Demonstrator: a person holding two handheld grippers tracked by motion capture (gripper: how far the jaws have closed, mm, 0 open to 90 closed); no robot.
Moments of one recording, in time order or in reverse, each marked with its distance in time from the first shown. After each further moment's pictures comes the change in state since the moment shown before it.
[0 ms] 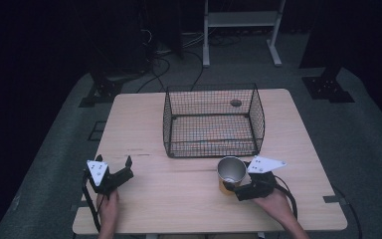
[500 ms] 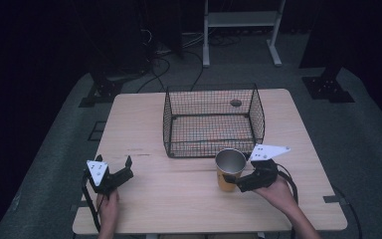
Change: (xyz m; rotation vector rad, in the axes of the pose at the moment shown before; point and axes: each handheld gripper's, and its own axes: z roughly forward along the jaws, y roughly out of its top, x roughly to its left) left arm 0.000 0.000 0.000 0.000 0.001 -0.003; right arm -0.012 0.033 -0.011 -0.022 0.105 0.021
